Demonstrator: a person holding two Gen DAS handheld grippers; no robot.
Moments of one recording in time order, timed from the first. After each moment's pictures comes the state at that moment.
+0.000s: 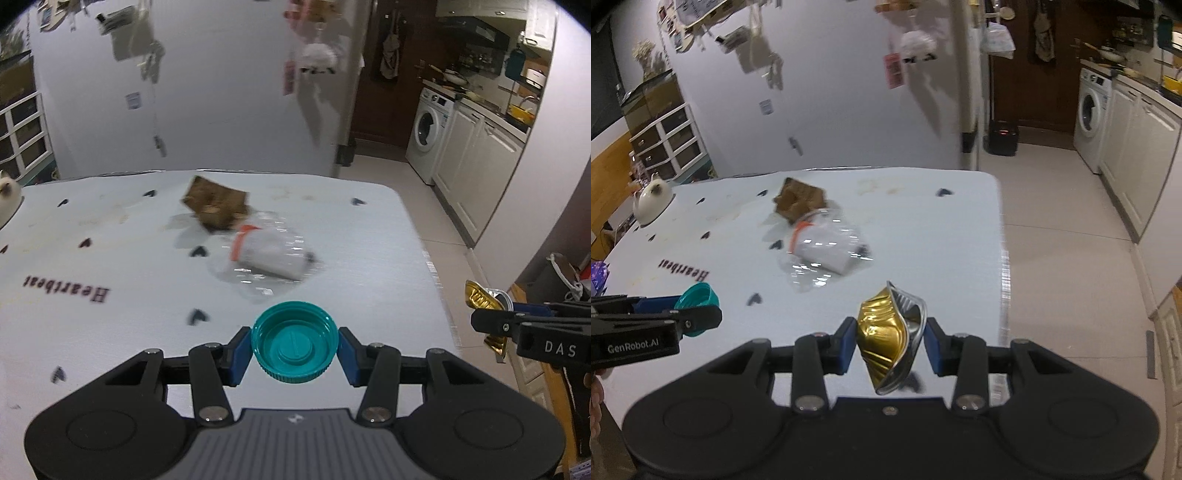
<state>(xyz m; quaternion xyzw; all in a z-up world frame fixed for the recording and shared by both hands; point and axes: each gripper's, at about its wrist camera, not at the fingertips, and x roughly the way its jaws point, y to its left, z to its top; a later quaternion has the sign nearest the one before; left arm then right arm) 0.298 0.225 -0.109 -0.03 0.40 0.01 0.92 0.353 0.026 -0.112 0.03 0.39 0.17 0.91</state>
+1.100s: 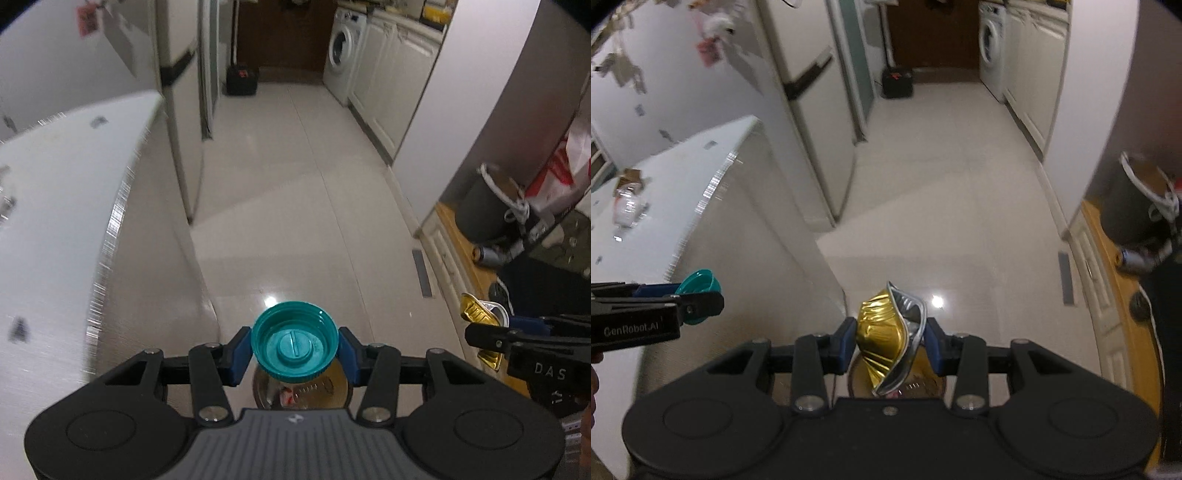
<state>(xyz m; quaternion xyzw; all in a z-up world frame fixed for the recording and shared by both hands) 0.360 -0.122 -0.239 0.00 0.50 -0.09 0.86 0.357 -0.329 -0.224 0.07 0.47 0.07 0.88</state>
